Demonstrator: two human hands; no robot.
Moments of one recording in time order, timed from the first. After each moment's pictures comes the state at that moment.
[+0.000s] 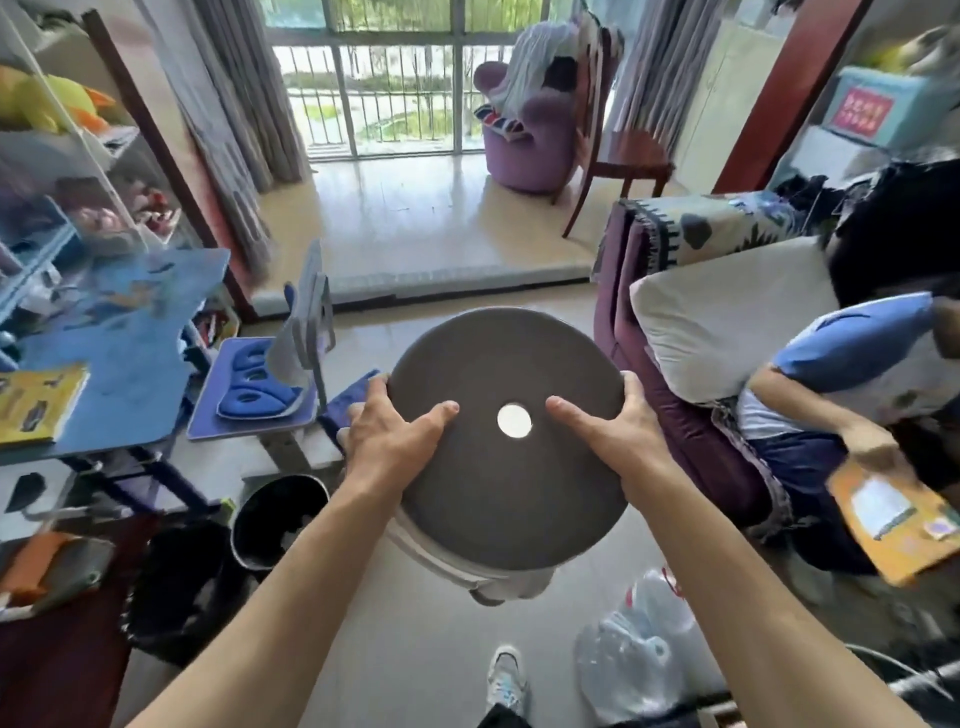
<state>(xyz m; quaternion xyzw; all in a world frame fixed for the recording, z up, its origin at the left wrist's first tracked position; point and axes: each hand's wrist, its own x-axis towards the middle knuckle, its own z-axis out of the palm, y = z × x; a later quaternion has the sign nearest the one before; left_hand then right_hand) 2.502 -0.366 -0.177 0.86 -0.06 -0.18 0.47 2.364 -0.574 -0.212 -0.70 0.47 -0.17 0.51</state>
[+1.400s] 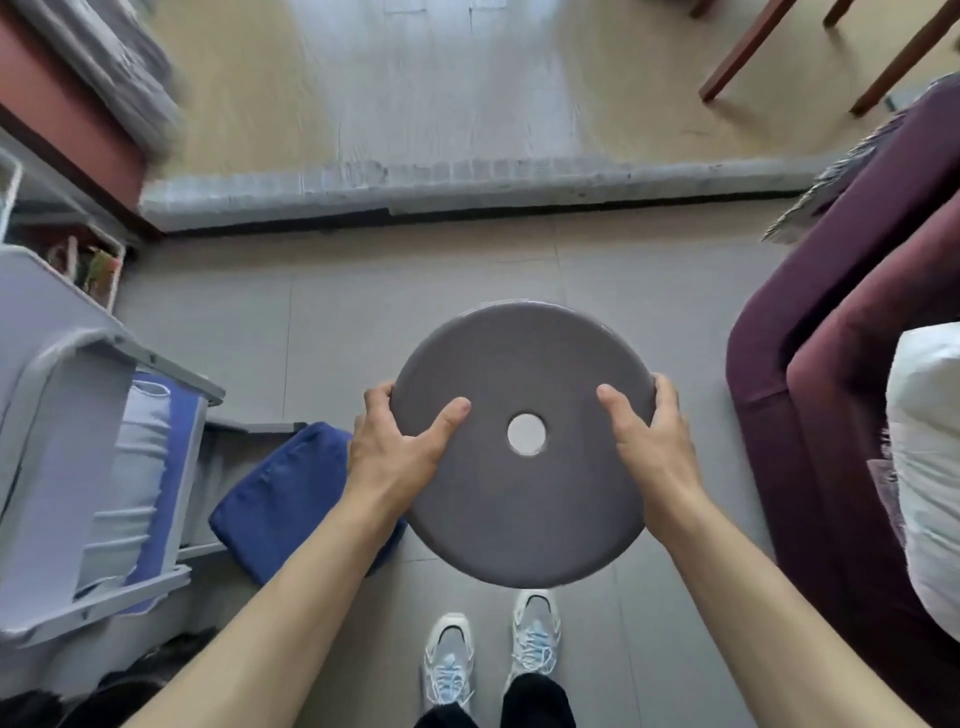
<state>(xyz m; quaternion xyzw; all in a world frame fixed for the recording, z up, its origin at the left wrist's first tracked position) 3.045 -0.771 -0.529 0.84 0.07 -0.31 0.45 2.924 -0.980 -0.533 -0.66 0.54 -0.01 0.52</state>
